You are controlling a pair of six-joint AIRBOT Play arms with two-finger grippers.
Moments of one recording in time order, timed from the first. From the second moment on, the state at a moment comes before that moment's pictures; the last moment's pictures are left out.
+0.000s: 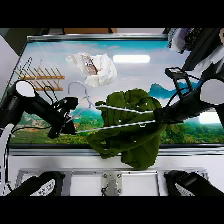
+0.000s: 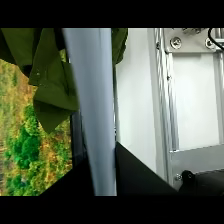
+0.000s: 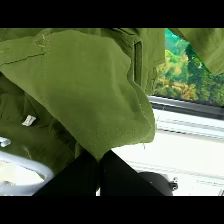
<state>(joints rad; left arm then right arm) -0.06 -1.17 1.07 1.00 -1.80 -0.12 0.43 -1.04 1.43 -1.53 1.80 1.88</state>
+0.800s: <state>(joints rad) -0.15 -1.17 0.96 0.99 -1.60 -0.14 0.42 -1.04 1.50 -1.51 1.80 1.90</state>
